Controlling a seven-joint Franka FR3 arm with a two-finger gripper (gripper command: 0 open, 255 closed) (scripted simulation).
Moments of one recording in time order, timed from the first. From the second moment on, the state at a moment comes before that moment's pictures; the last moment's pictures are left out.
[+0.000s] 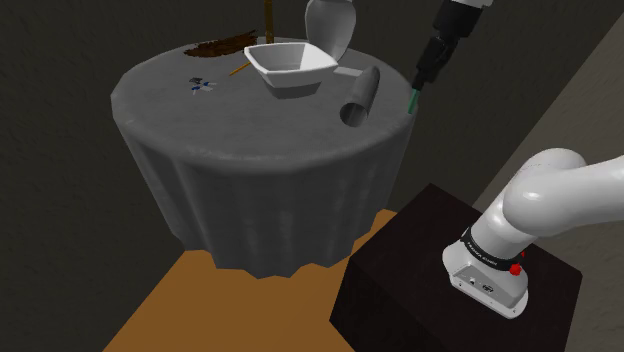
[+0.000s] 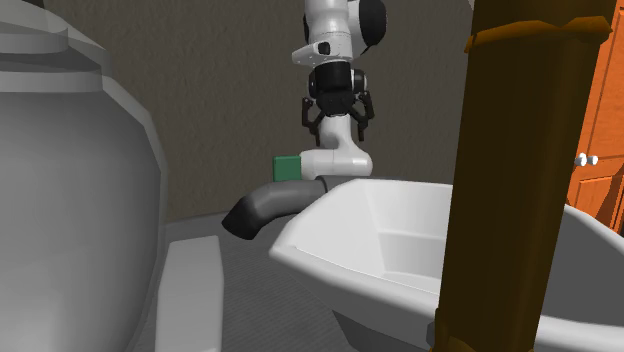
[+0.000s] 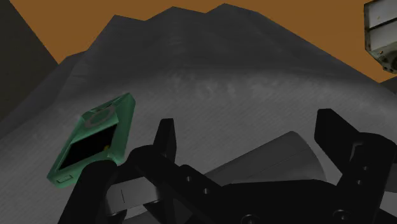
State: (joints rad) arm 0.00 -0.82 -0.01 -2.36 0.11 1.62 -0.15
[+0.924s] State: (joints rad) arm -0.24 -0.36 0.20 -2.06 0.11 1.76 0.64
